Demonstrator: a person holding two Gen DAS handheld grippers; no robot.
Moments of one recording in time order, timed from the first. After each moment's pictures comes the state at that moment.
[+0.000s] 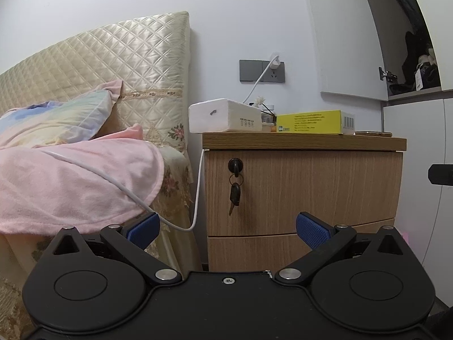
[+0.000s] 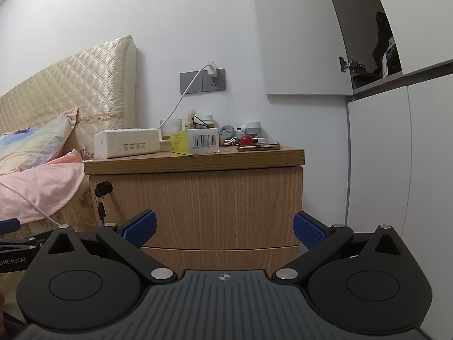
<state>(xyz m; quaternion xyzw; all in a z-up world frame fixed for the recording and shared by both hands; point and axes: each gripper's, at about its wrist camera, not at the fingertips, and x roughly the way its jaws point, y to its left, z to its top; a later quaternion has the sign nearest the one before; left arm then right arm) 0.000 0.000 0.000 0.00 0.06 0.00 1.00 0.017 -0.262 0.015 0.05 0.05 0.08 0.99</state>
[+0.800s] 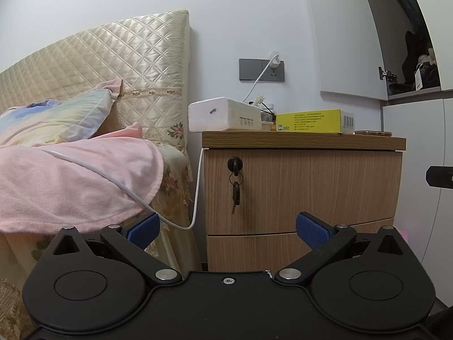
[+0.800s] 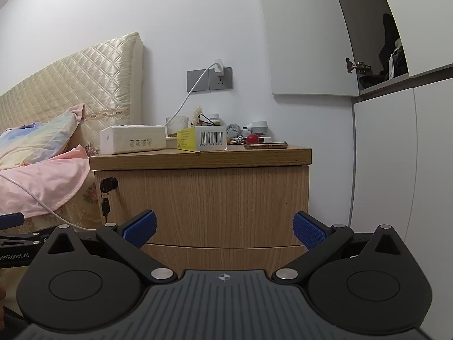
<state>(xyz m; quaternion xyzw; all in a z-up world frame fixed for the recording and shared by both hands) 0.001 0.004 -0.001 0.01 0.06 0.00 1.00 0.016 -0.258 0.012 0.04 0.04 0.09 0.99</state>
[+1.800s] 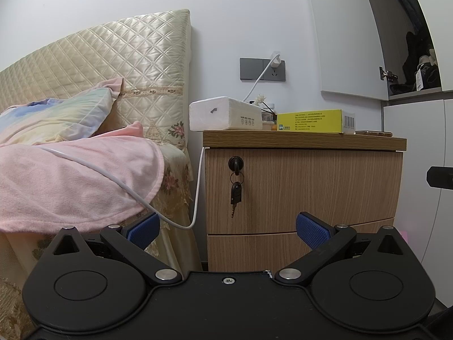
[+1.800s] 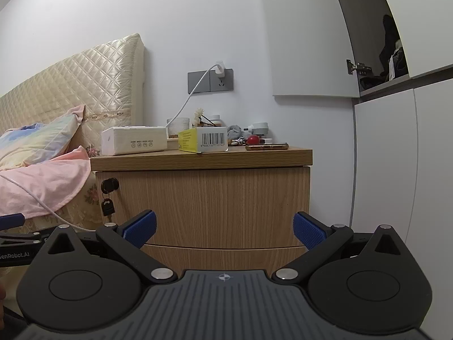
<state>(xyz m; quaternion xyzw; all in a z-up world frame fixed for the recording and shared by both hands) 0.000 0.003 0.000 0.01 0.07 0.00 1.00 0.016 -0.256 0.013 0.04 0.03 0.09 0.99</state>
